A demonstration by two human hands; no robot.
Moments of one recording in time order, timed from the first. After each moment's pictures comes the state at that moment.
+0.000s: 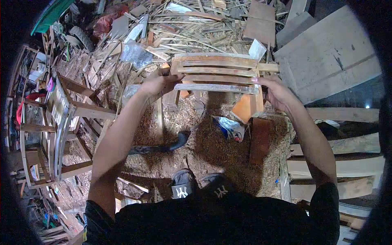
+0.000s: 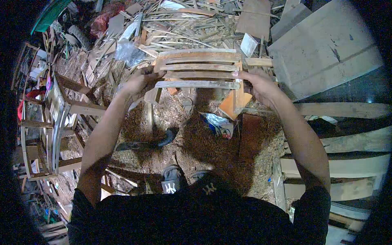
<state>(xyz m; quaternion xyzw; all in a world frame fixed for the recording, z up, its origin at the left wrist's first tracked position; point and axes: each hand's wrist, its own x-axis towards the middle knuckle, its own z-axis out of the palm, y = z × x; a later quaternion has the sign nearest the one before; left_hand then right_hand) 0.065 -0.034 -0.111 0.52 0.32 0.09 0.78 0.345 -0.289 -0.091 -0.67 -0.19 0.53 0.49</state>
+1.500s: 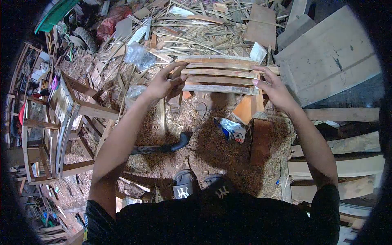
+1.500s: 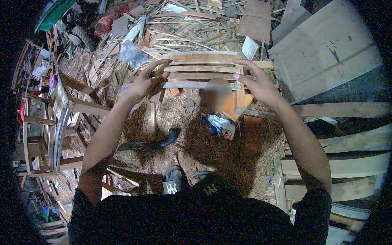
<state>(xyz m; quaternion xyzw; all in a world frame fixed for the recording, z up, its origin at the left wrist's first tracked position) 0.058 -0.043 -0.103 0.67 0.30 0.08 0.68 0.339 -0.291 -0.084 -0.70 -0.49 0.31 0.41</state>
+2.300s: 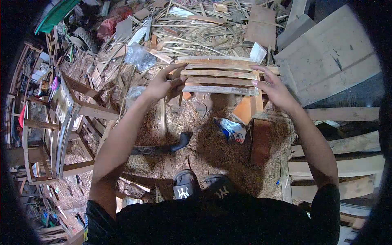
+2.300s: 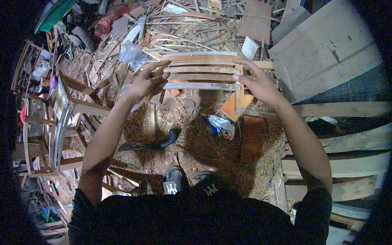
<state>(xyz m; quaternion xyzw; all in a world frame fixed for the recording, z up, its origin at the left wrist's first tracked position) 0.058 -0.043 -0.098 0.67 0.31 0.05 0.67 0.343 -0.292 -0.088 -0.71 -0.46 0.33 0.42</state>
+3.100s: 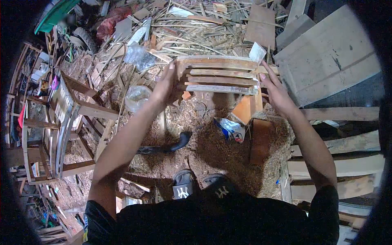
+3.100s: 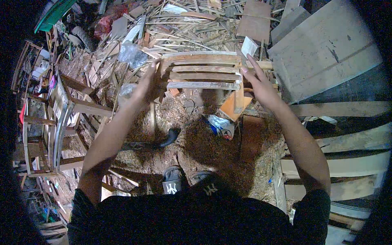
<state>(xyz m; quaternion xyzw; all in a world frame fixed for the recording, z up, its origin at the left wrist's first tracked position) 0.073 -0.061 -0.119 0.50 0.35 0.21 0.76 0.335 -0.300 -0.097 -0.70 -0.31 0.39 0.51</state>
